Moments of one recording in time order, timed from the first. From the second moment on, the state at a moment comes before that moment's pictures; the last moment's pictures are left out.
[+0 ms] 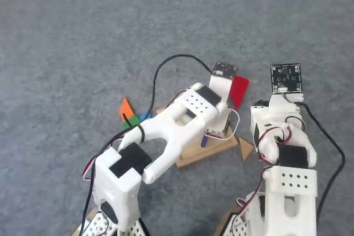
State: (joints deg) left arm 36.3 21.2 8.6 68.1 28.0; right arm 1.3 -59.8 63.0 48.0 6.7
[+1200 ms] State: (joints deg) left arm 20.7 -6.2 13.1 81.0 21.5; right arm 0.5 -59.8 63.3 46.9 7.5
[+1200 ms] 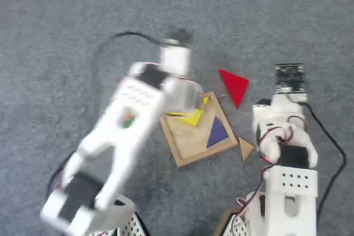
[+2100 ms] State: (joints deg) left arm -22.9 -67.1 82.4 50.4 -7.5; right arm -29.5 -59.8 75.8 39.7 19.6
